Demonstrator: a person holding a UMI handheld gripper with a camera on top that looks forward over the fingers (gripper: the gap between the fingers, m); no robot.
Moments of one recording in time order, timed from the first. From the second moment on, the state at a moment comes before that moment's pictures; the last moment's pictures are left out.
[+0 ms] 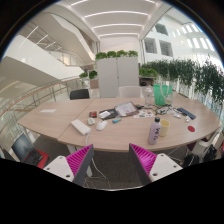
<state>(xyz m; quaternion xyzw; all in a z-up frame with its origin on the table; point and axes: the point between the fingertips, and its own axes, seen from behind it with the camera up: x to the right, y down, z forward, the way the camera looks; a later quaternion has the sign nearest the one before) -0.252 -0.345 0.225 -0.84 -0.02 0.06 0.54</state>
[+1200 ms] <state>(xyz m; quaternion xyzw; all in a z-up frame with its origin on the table) -0.074 -0.014 0.103 -0.78 0.04 0.12 0.61</state>
